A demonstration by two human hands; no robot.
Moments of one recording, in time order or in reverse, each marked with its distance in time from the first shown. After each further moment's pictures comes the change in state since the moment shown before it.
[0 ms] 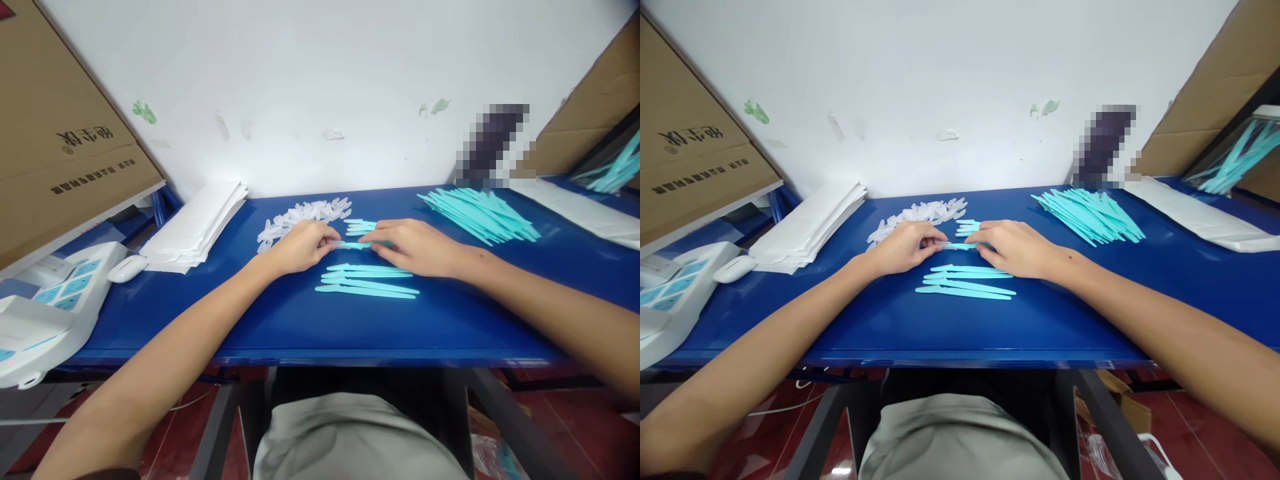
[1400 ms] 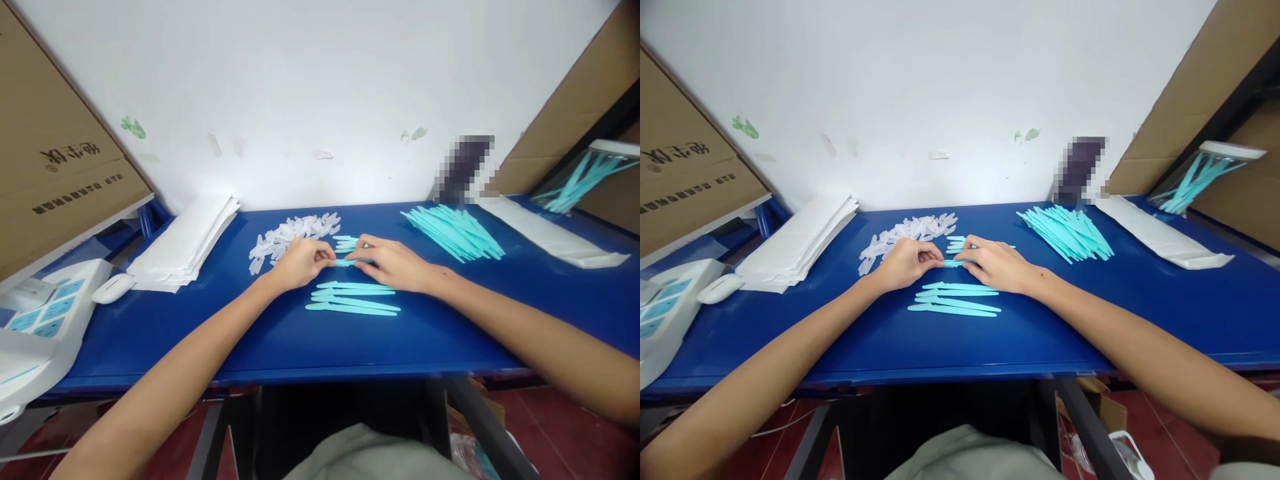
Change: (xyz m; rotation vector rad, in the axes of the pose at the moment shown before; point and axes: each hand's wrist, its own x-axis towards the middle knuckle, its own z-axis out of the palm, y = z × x) left_hand 0.010 0.008 0.011 -0.330 0.071 -0.167; right_hand 0.004 0.004 0.009 0.080 0.014 0.006
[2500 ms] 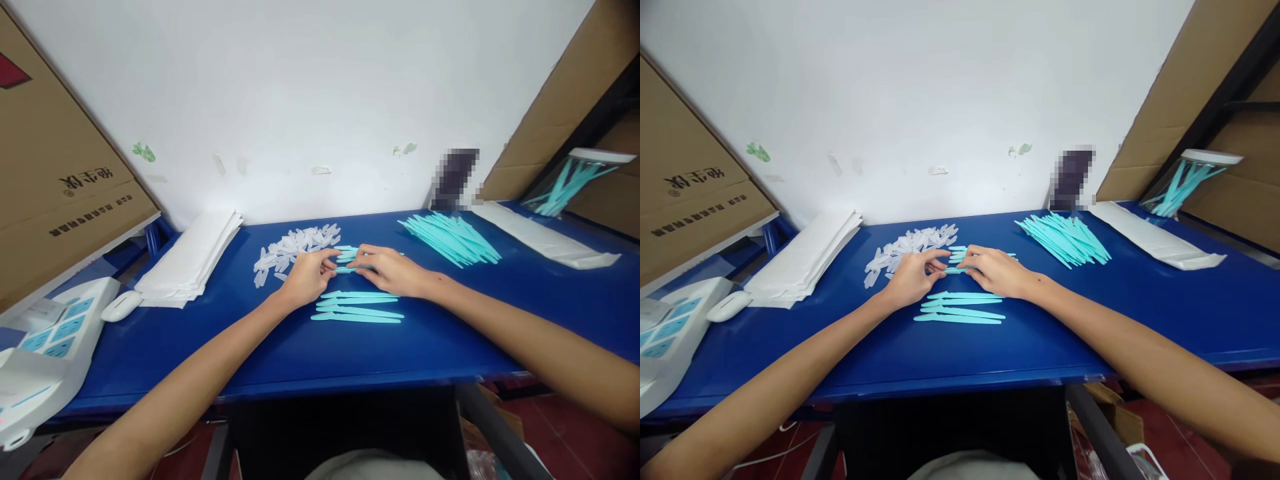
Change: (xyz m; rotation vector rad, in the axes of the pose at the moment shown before) left_hand -0.002 -0.002 0.013 -0.026 0.082 -0.083; right_hand 0.007 0.001 0.002 0.057 0.043 -0.005
